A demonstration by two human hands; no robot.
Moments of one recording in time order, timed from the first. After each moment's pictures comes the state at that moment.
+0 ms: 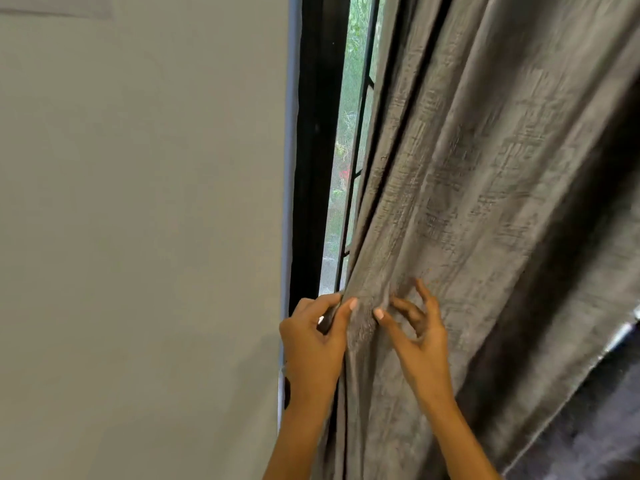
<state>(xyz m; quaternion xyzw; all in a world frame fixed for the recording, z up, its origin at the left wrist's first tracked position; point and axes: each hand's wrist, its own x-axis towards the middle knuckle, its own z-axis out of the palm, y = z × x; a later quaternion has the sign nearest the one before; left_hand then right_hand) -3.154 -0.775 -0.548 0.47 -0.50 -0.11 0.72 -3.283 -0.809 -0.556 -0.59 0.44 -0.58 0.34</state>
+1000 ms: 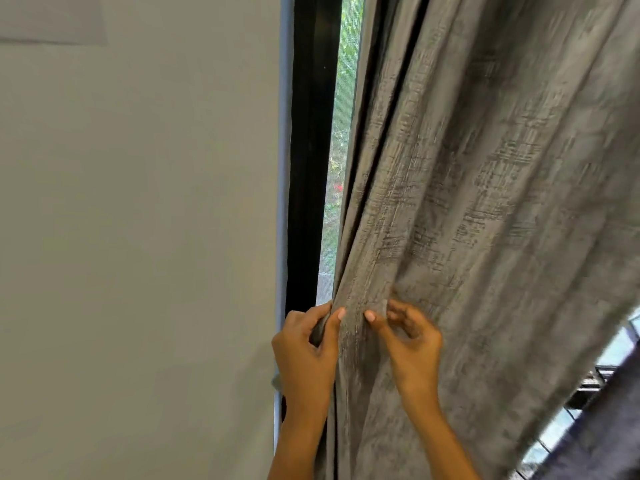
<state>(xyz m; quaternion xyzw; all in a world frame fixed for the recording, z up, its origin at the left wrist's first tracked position) -3.147 -0.798 -0.554 0.50 -0.49 -0.03 0.71 -3.267 -0.832 -0.552 -0.55 0.40 -0.68 0.29</state>
